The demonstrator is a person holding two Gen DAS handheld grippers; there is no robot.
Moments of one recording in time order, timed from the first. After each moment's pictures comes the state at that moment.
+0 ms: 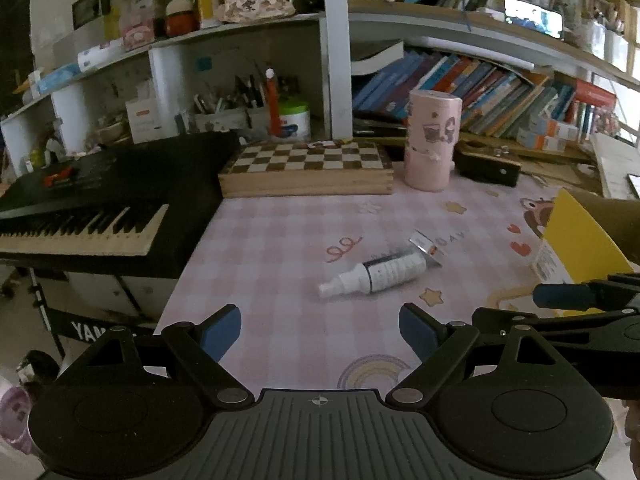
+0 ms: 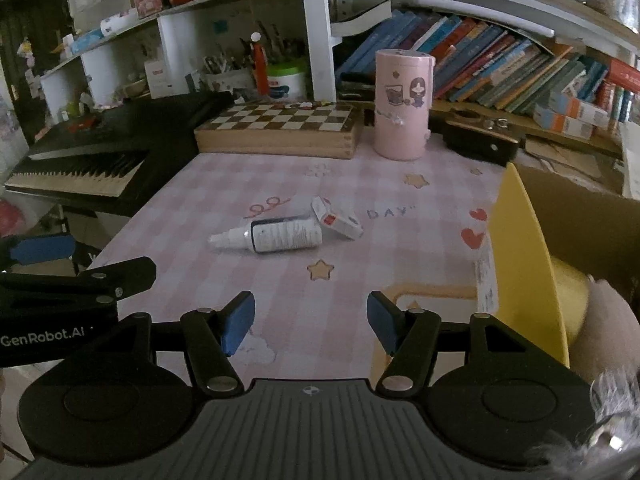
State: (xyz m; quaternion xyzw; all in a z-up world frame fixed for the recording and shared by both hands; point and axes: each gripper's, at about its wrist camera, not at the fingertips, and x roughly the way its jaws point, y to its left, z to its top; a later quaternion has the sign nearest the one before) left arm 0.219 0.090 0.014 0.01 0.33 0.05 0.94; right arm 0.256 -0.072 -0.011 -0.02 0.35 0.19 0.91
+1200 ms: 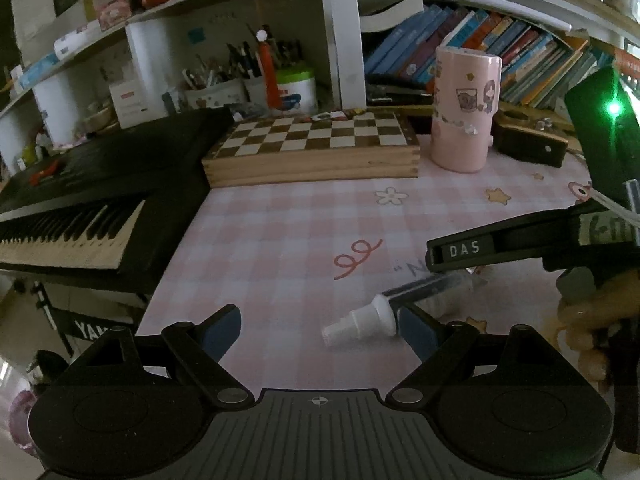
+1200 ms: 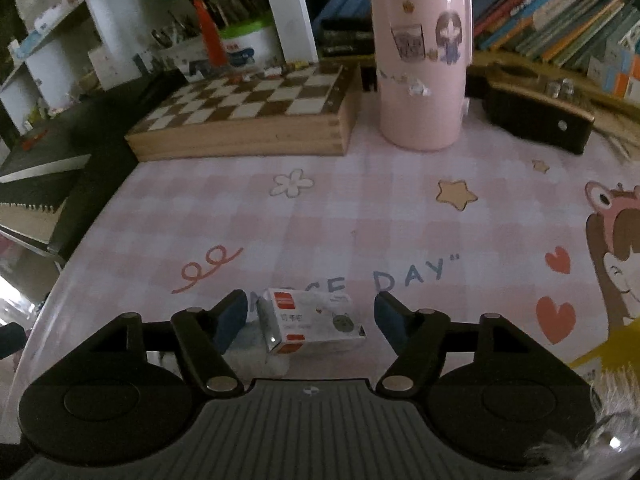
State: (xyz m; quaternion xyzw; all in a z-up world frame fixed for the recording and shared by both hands) left arm 0.311 0.083 -0.020 0.03 0.37 0.08 0.92; right arm 0.427 -0.044 -0.068 0.03 0.44 0.19 0.88
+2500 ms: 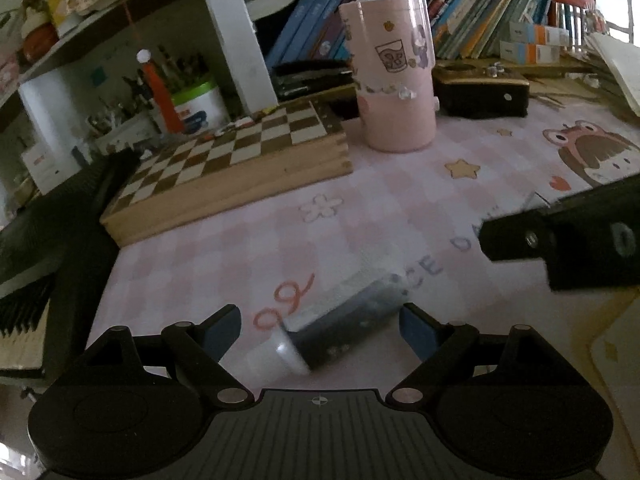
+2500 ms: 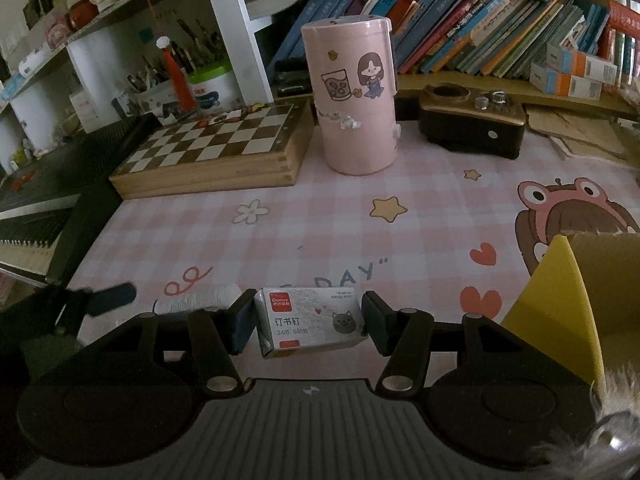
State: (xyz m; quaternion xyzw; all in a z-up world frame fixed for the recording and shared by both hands) left arm 0.390 0.044 -0.068 0.13 0.37 -0.01 0.92; right arm 0.397 -0.087 -0.039 0.05 0.39 0.15 0.91
